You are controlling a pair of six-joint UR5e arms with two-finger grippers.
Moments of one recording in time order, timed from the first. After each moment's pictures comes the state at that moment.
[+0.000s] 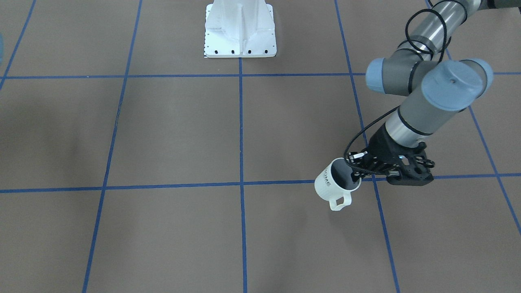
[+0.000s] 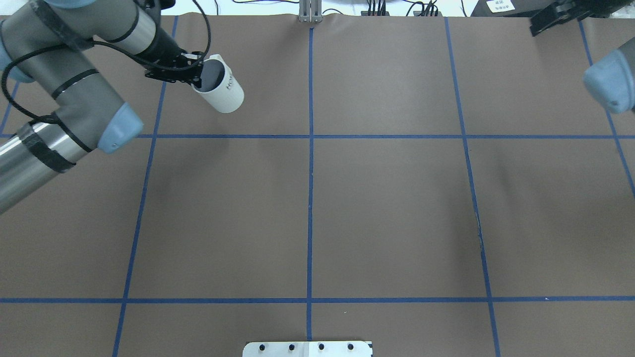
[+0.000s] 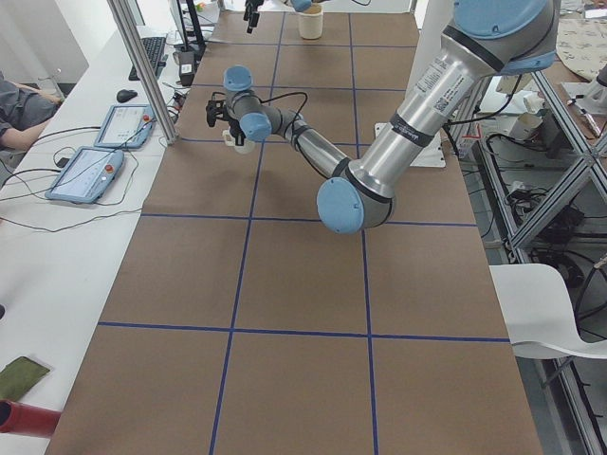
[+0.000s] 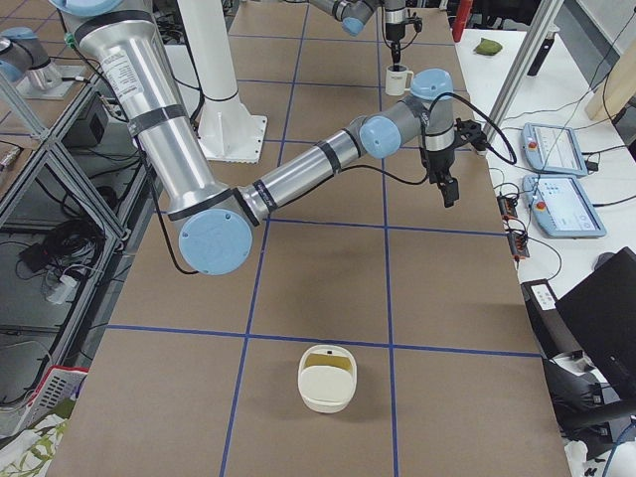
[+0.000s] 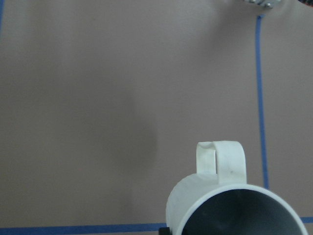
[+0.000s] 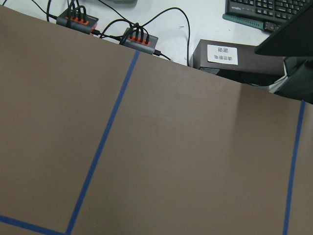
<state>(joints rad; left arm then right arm) -1.00 -2.09 -1.50 -1.96 -2.19 -0.93 1.34 -1.14 1.69 -1.58 2.15 0.25</state>
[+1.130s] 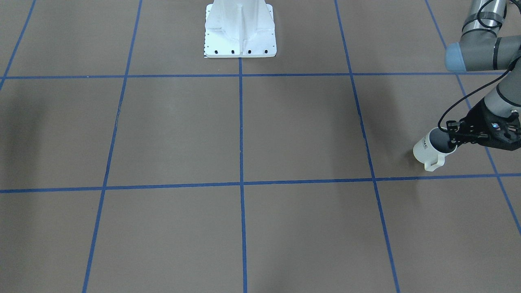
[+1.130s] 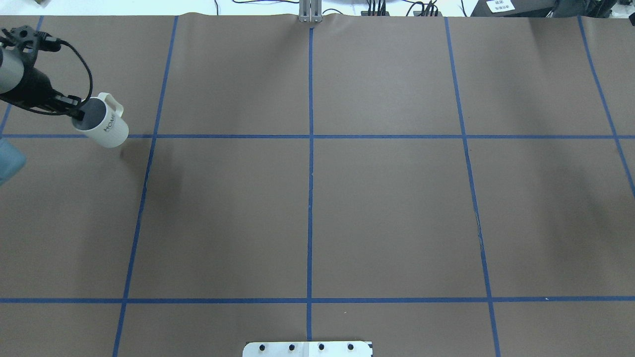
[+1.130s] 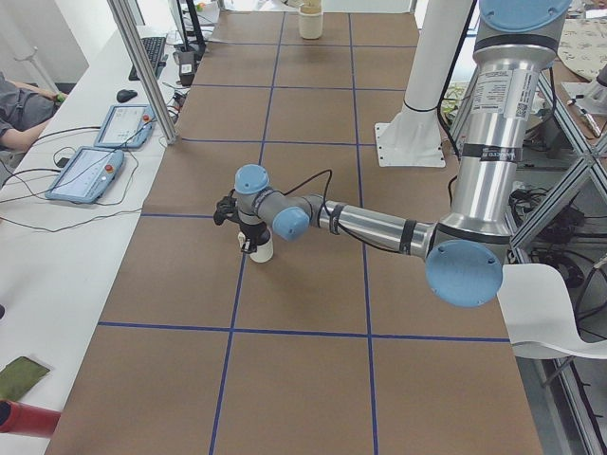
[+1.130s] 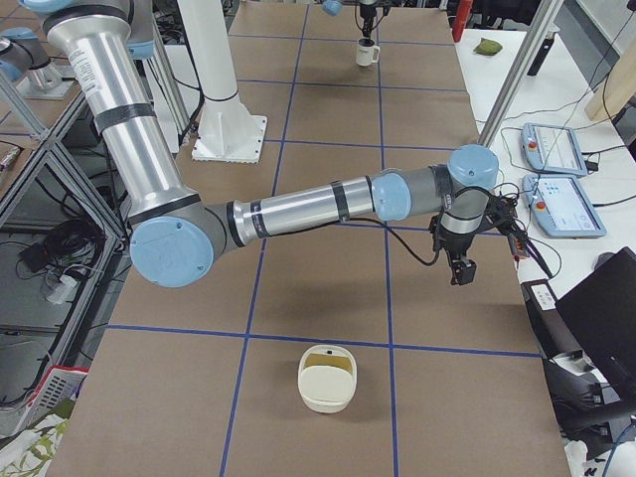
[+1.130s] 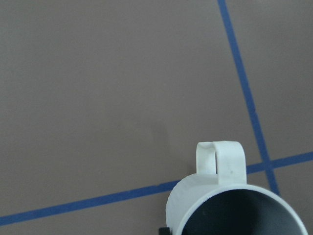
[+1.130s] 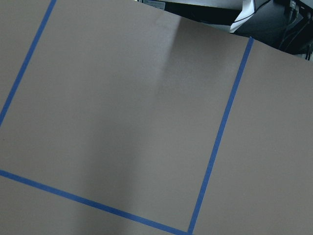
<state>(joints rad) -1.12 -1.65 -1.62 -1.97 -2.20 -0.43 1.54 -1.20 1.46 -1.61 2.31 -0.14</state>
